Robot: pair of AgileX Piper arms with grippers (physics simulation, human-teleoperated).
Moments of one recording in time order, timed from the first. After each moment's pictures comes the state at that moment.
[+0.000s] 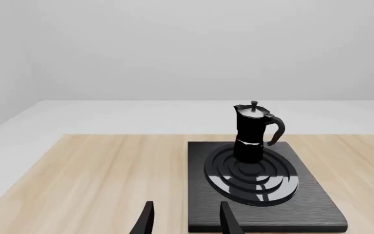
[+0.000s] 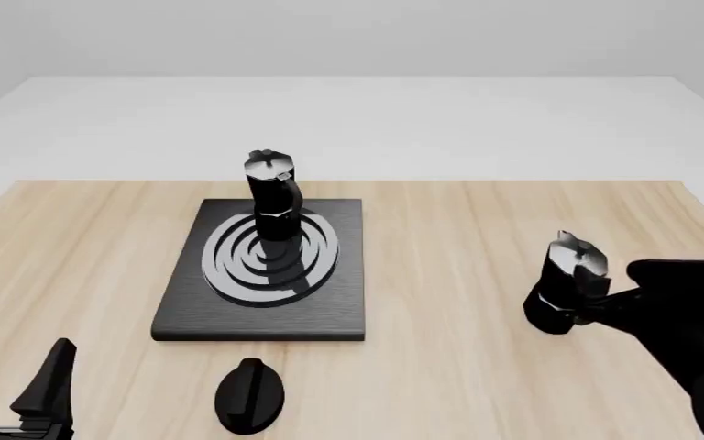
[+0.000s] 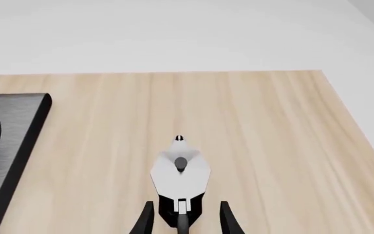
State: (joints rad) left arm 0.00 0.01 0.00 0.00 0.00; right arm -0.07 1.12 -0.33 -0.33 -0.03
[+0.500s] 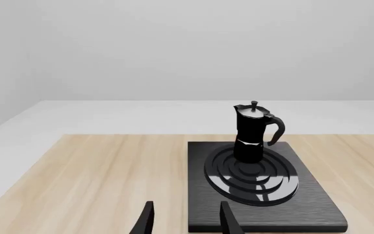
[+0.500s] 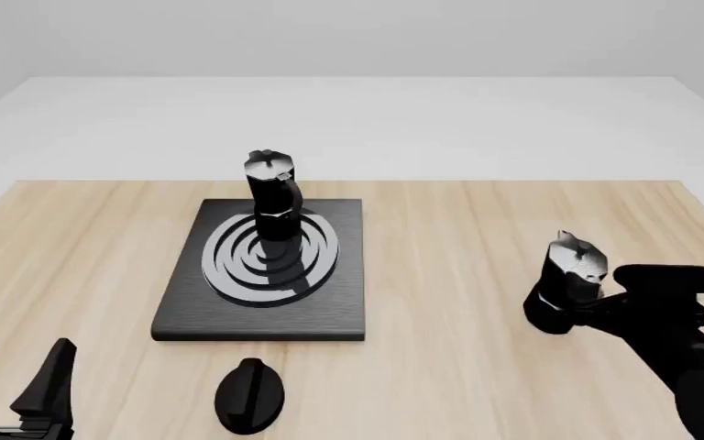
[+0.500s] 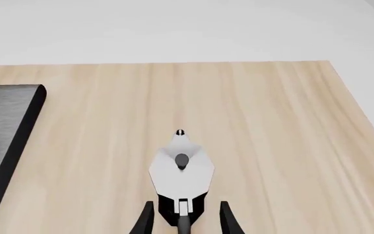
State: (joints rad) left arm 0.00 0.01 0.00 0.00 0.00; right arm -0.06 1.22 -0.32 -0.41 -0.03
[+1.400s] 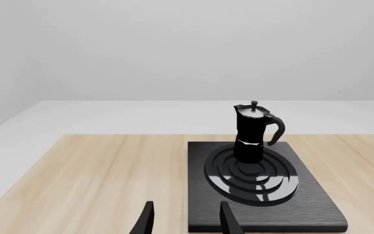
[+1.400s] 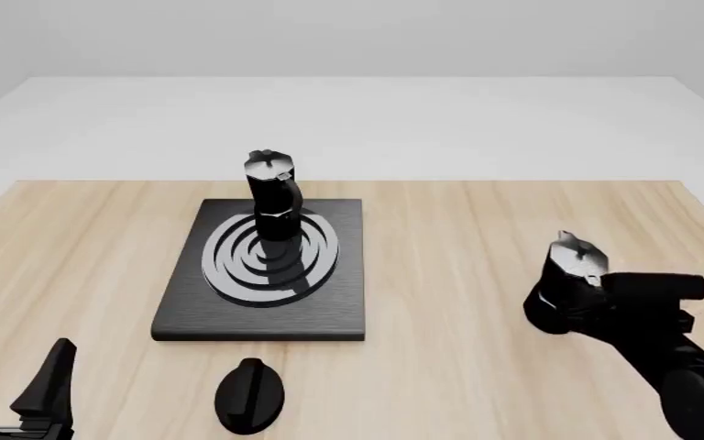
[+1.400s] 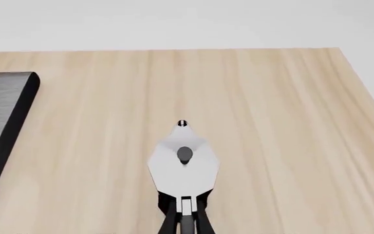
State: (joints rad) left arm 0.00 0.01 0.00 0.00 0.00; right arm -0.06 1.33 -0.31 -0.49 -0.03
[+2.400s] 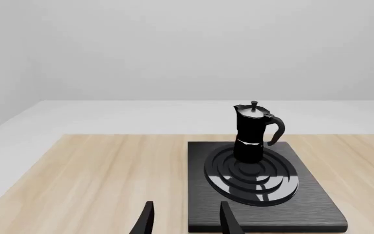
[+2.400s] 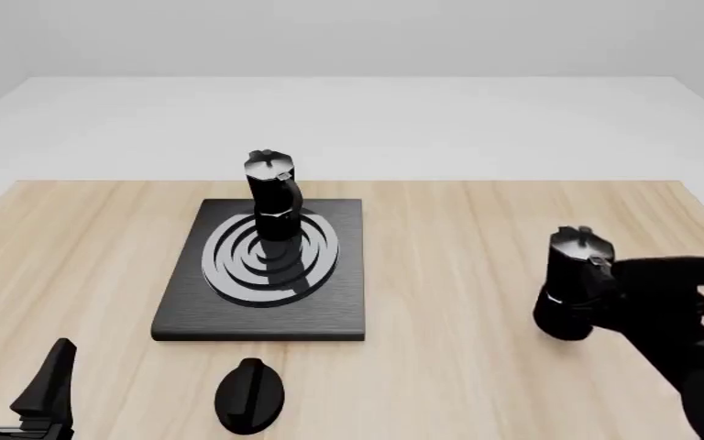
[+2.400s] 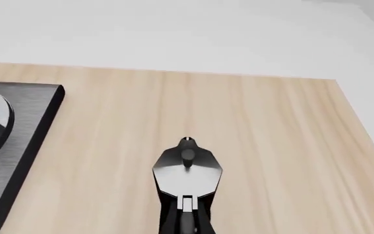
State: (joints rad) left arm 0.00 0.01 0.00 0.00 0.00; right arm -0.02 1.14 -0.34 -0.33 -0.06
